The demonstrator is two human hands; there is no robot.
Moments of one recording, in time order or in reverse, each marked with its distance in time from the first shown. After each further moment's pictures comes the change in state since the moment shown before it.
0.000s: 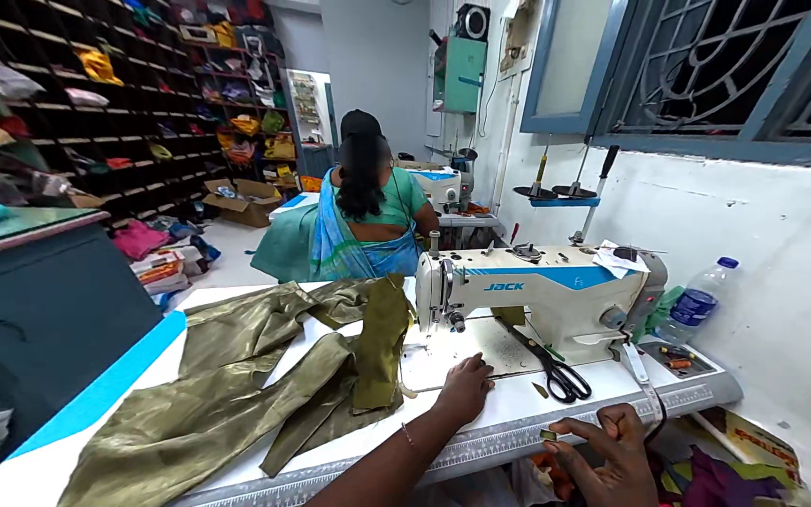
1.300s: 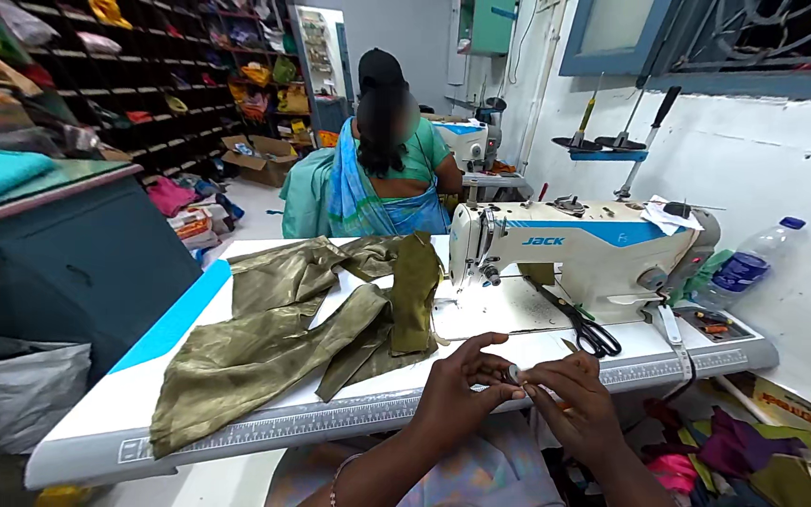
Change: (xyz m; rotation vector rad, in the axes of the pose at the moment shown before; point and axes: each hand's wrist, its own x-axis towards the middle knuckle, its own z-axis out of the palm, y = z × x) left_hand -0.168 0.044 -0.053 -0.831 0.421 0.230; right_hand 0.005 -0.019 0.051 0.091 -0.210 -0.321
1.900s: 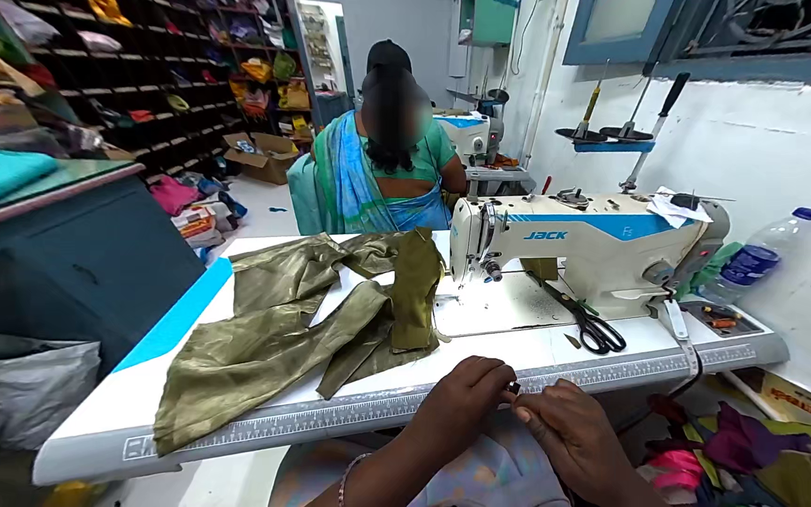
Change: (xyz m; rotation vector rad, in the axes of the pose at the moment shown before) left_hand -0.007 -0.026 -0.001 0.746 -0.011 0.594; right_hand -0.006 -0.031 -0.006 0.045 -0.170 0.047
